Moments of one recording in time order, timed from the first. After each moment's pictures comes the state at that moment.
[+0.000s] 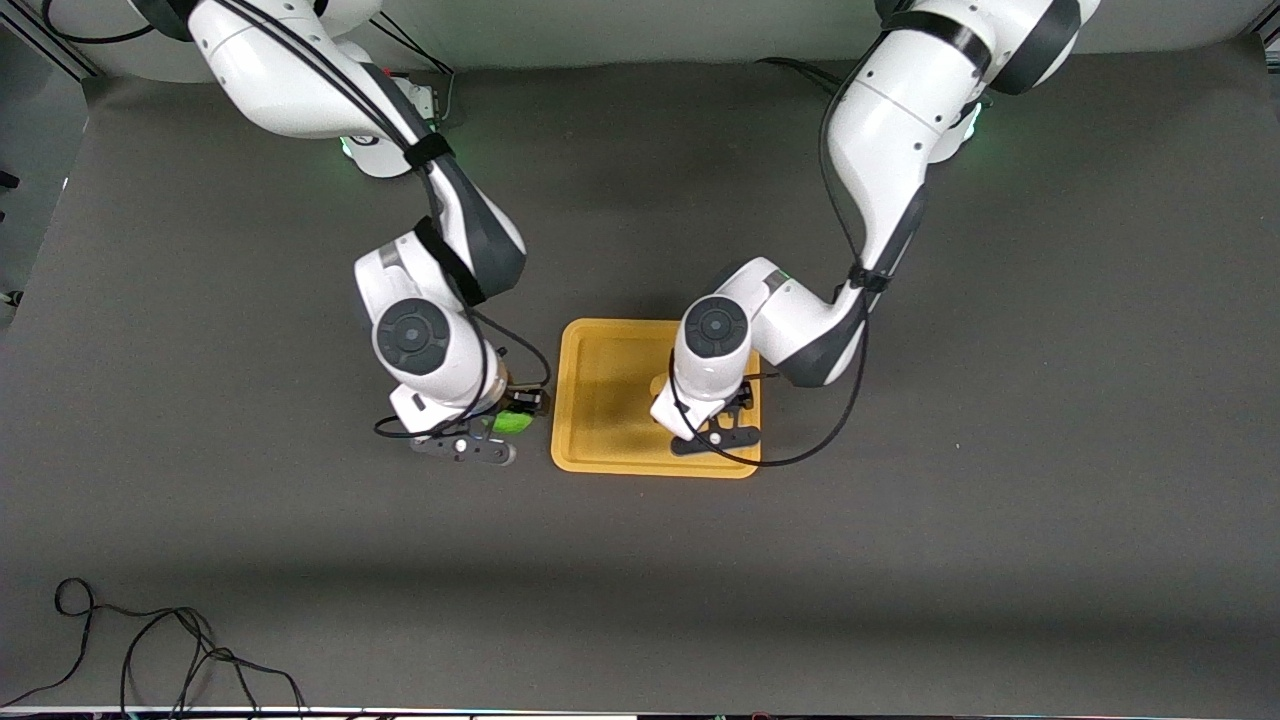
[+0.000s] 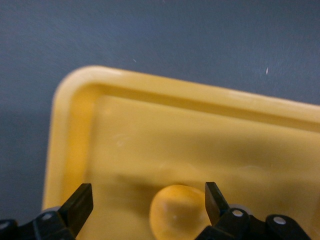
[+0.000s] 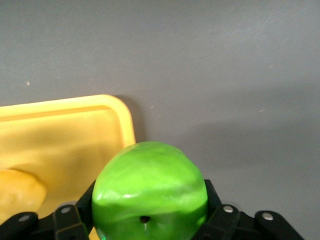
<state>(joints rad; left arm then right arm) -0.51 0.76 -0.17 -1.46 0.14 2.24 -0.87 0.46 0.55 0.05 -1.58 0.00 2.05 0.70</state>
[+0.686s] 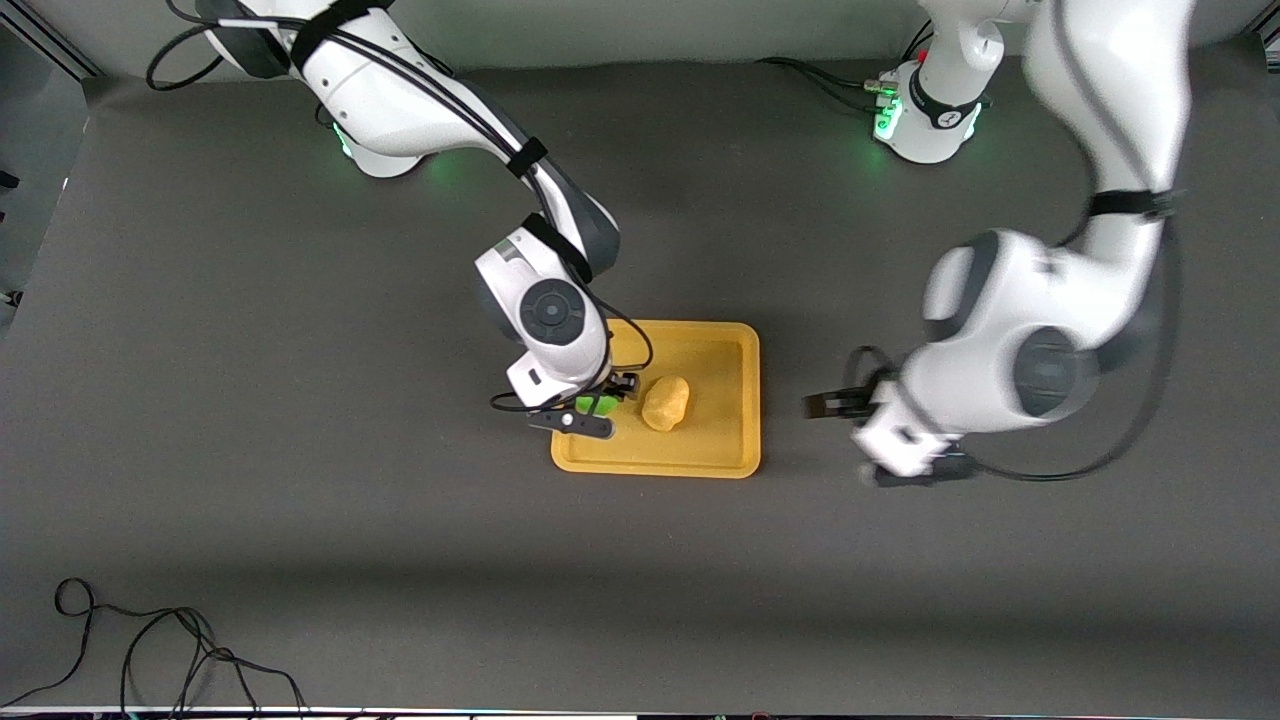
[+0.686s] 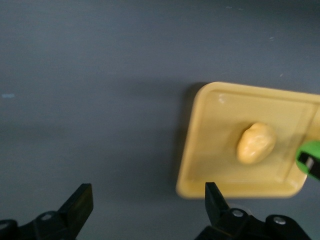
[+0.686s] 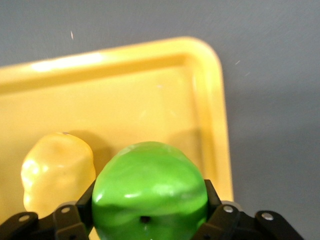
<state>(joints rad) -0.10 0.45 -0.17 -1.45 -0.19 1.73 -0.30 0.63 0.72 0.05 -1.50 0.00 2.16 0.88</state>
